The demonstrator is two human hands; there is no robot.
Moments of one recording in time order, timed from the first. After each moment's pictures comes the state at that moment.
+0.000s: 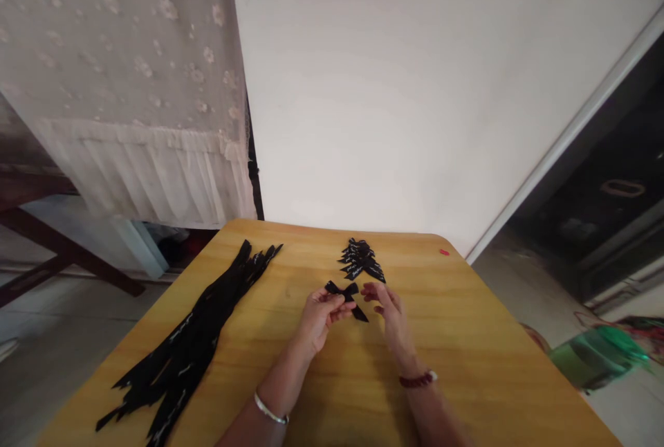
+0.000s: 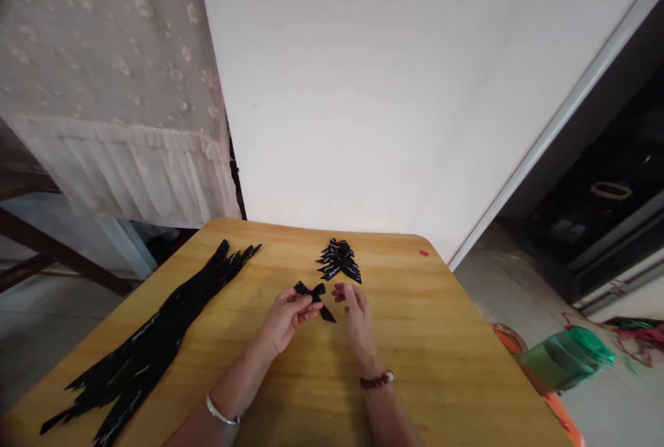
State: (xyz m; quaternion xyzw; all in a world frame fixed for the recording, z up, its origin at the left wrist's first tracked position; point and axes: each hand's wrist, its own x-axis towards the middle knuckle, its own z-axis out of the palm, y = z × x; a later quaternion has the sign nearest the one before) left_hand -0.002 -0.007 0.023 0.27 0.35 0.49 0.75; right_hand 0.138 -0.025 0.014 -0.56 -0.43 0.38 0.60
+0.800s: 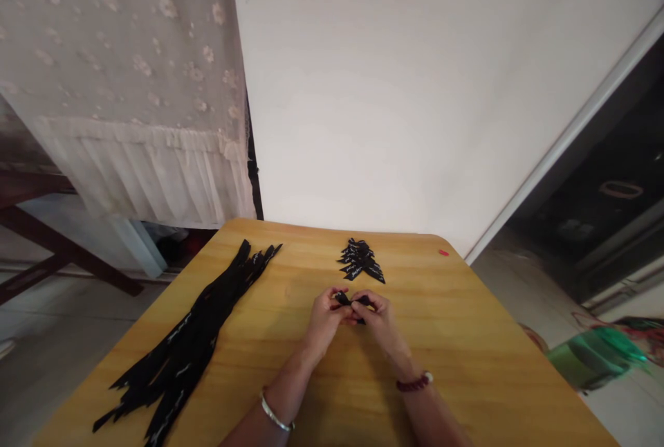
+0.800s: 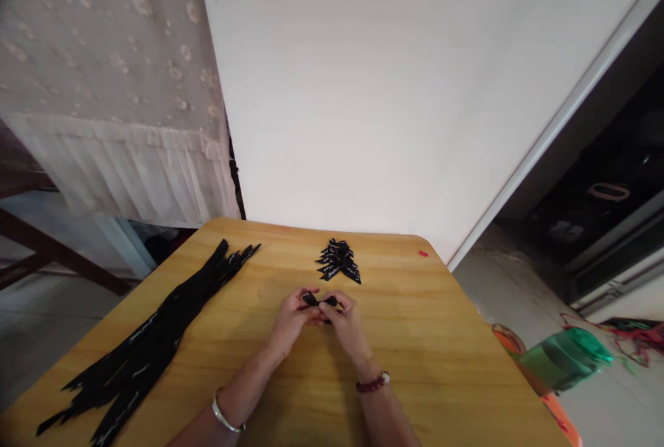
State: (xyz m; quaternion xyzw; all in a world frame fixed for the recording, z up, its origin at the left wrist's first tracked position) left_hand 0.011 -0.010 0.014 0.38 0.39 0.47 0.70; right_hand 0.130 -0.025 0.010 -0.48 -0.52 0.42 0.56
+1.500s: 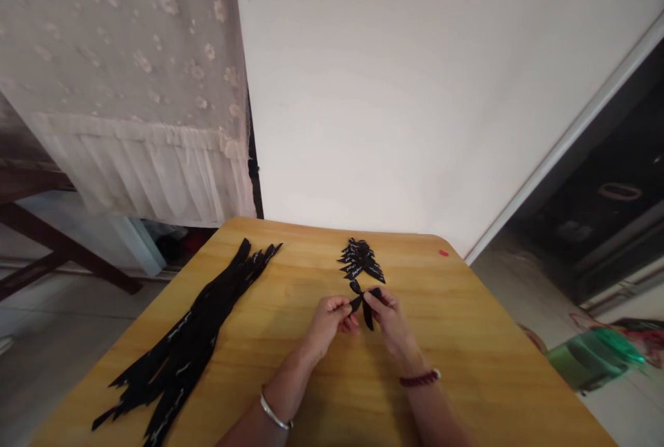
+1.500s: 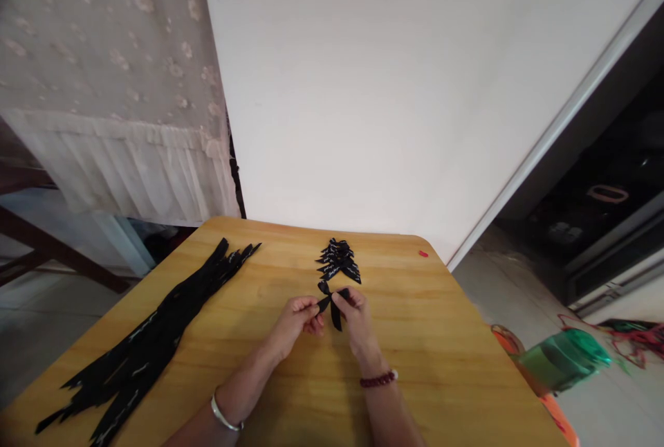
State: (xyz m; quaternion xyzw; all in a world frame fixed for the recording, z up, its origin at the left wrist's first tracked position) left_hand 0.008 -0.014 0.013 0.43 0.35 0.41 0.73; right_hand 0.138 -0.027 0.015 -0.48 -0.41 0.48 0.61
